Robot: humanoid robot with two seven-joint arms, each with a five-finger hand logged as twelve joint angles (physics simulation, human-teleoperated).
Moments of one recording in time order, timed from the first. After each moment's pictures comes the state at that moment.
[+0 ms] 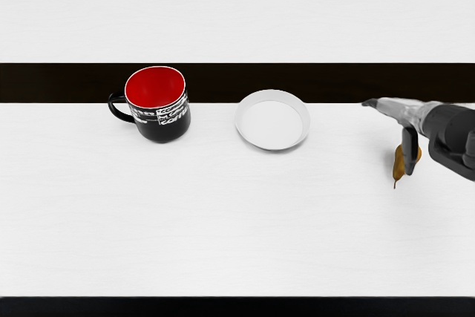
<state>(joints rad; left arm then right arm) -0.08 0.00 0.46 -0.23 0.08 -0.08 0.05 1.23 -0.86 -0.09 1.63 -1.12 -0.02 -0.61</state>
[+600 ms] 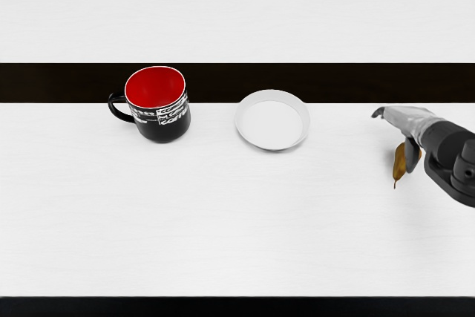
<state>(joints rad) -0.08 0.00 0.46 -0.30 0.08 -0.08 0.05 1.23 -0.79 -0.26 1.56 -1.17 -0.22 -0.61</state>
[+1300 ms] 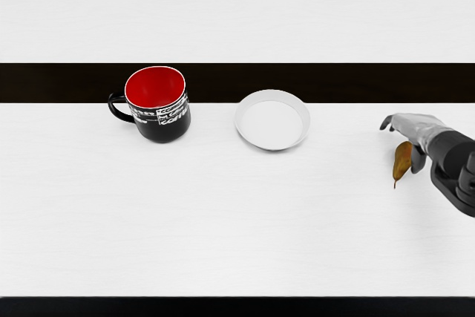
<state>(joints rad) -0.08 0.00 0.46 -0.30 0.08 -0.08 0.05 1.21 -0.80 -0.31 1.56 -1.19 -0.27 -0.61</state>
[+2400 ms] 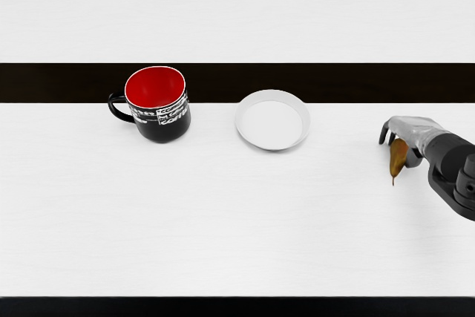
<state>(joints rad) -0.08 0.00 0.46 -0.30 0.08 -0.08 0.05 1.20 -0.80 -0.31 1.56 -1.20 -0.27 -0.61</state>
